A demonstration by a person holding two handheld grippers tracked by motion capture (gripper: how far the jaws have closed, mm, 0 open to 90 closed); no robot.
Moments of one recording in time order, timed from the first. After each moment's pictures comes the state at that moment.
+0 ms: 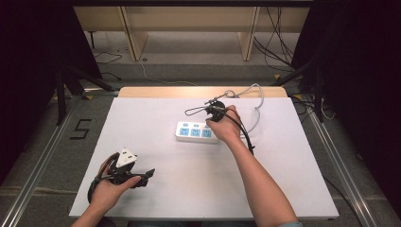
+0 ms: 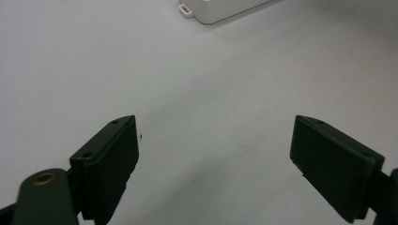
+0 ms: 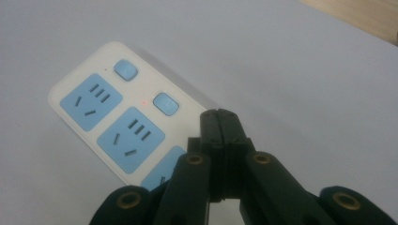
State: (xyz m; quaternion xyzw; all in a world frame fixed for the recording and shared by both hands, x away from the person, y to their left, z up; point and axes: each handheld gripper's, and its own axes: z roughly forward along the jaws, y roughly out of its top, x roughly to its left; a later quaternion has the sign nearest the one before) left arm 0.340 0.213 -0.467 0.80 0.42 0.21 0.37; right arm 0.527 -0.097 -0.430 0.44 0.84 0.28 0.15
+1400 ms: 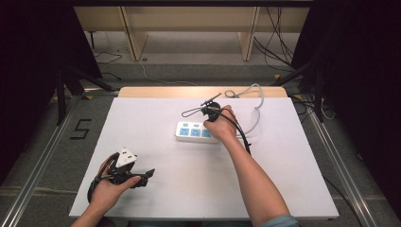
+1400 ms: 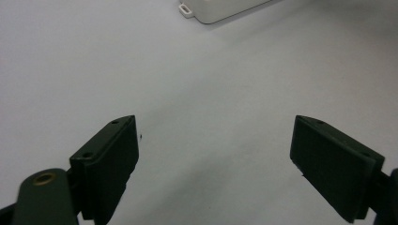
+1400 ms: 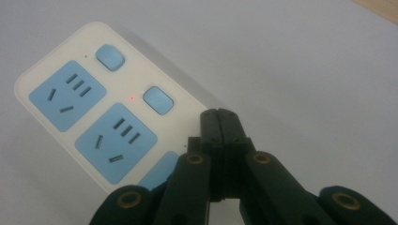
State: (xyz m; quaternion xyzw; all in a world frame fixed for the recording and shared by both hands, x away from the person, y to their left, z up) left arm 0.340 0.213 -0.467 0.80 0.42 0.21 0.38; right arm 0.538 -0.085 -0.443 0.43 0.86 0.24 0.15
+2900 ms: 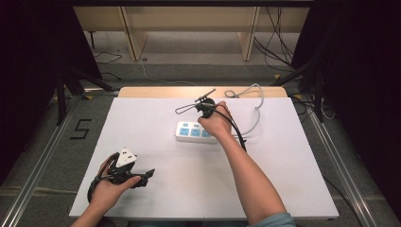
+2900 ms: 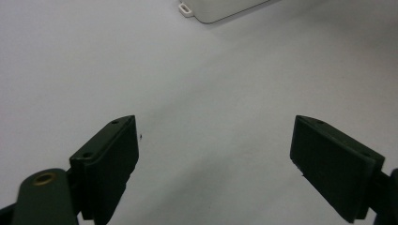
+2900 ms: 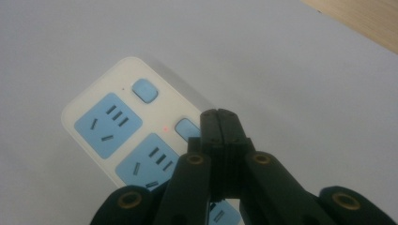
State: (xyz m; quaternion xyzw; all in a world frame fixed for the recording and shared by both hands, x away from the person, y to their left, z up) left arm 0.340 0.213 -0.467 0.80 0.42 0.21 0.37; right arm 0.539 -0.066 -0.427 0.42 0.86 0.26 0.14
